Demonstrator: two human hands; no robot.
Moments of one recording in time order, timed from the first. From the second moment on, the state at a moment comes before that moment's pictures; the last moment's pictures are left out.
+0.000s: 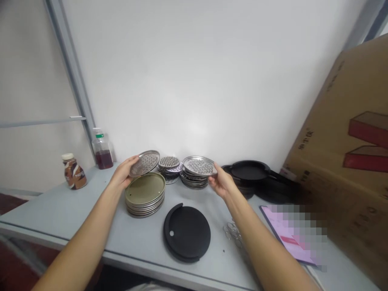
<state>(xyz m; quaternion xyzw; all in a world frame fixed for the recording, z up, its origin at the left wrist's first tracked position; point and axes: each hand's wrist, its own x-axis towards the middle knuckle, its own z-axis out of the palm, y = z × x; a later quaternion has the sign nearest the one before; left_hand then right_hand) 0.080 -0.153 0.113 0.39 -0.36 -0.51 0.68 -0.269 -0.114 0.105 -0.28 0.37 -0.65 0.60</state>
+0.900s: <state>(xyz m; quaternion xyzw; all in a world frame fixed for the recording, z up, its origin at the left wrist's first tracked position) -0.051 -0.048 0.088 0.33 -0.71 -0.20 0.59 -0.216 -0.042 0.081 -0.45 0.45 -0.75 0.17</state>
